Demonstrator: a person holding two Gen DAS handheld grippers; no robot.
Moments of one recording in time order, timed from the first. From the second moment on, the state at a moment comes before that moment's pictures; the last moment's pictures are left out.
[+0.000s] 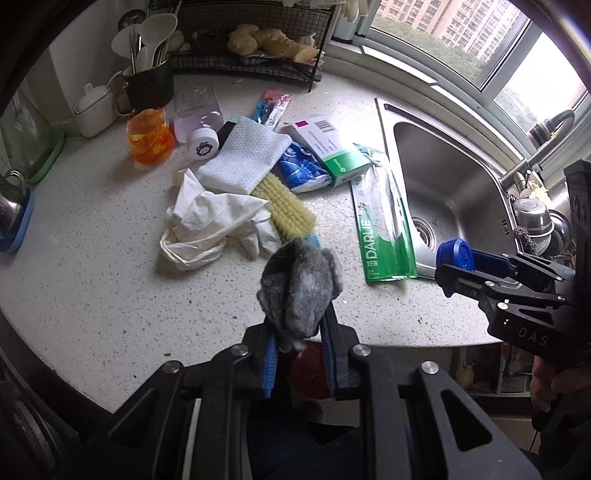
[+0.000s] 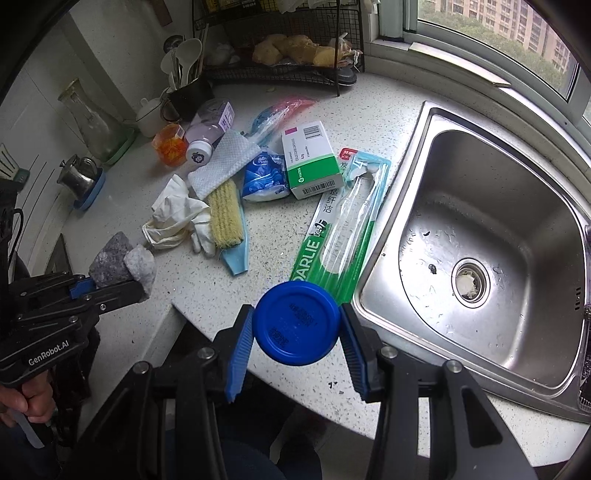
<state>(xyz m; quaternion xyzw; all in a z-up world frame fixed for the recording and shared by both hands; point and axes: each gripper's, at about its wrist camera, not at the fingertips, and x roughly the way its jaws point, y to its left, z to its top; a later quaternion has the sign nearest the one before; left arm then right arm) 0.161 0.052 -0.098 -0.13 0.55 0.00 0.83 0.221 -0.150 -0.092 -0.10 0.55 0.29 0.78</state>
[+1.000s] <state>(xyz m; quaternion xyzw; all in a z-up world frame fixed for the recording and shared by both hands) 0.036 -0.108 -0.138 -0.07 0.60 -0.08 0.79 0.063 -0.272 -0.123 -0.02 0.56 0.27 0.78</state>
